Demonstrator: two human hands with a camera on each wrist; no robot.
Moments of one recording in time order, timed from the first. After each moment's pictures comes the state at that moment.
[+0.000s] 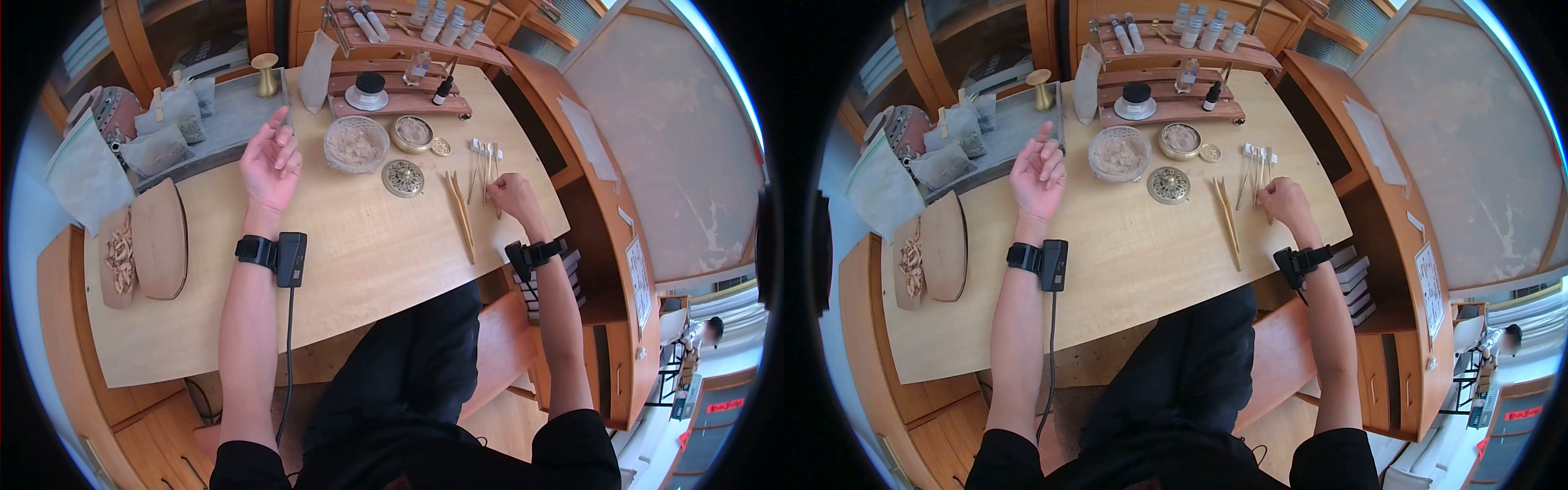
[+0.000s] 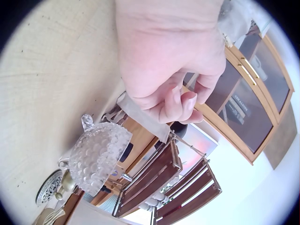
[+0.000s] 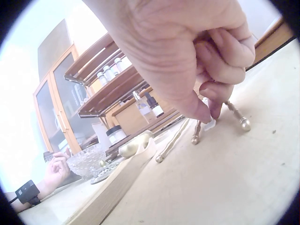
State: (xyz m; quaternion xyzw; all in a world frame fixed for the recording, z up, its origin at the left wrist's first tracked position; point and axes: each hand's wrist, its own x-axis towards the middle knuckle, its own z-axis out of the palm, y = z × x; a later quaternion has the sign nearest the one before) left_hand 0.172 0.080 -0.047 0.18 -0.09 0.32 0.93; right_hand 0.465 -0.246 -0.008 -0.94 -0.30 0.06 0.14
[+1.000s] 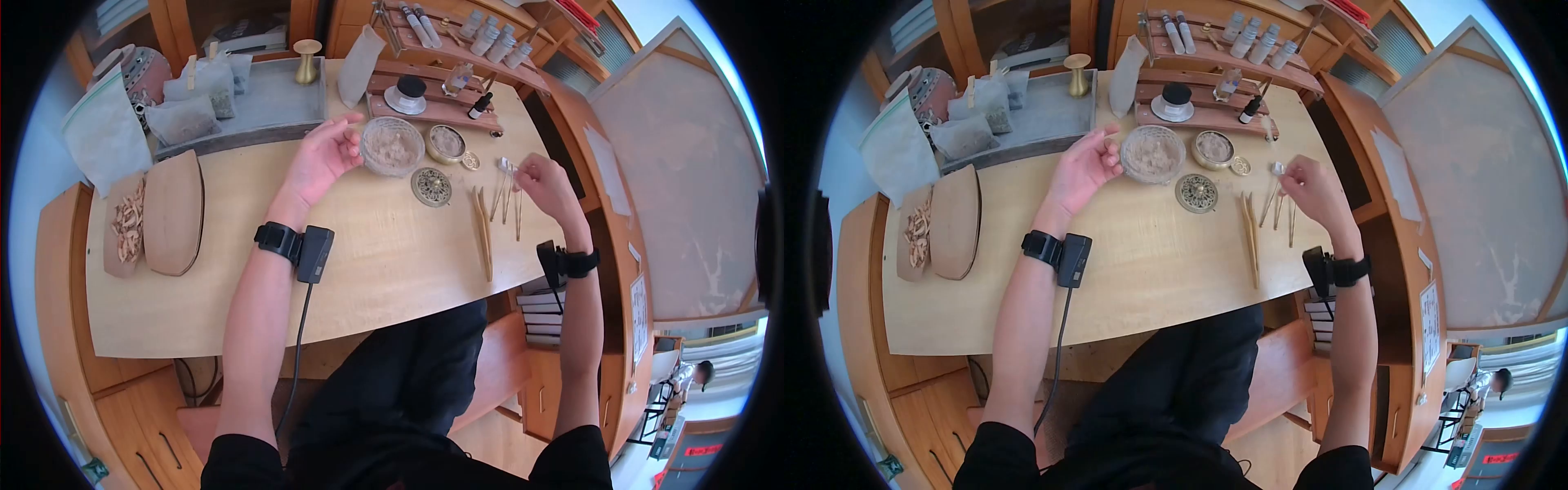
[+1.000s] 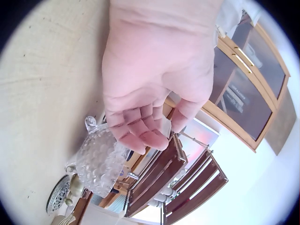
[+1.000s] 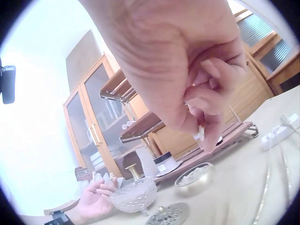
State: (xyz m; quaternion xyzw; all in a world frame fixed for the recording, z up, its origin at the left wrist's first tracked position) left_hand 0.180 0.067 -0.042 0.29 0.02 0.26 0.92; right_hand 0.437 -0.204 0.077 -0.86 -0.47 0.04 0.21
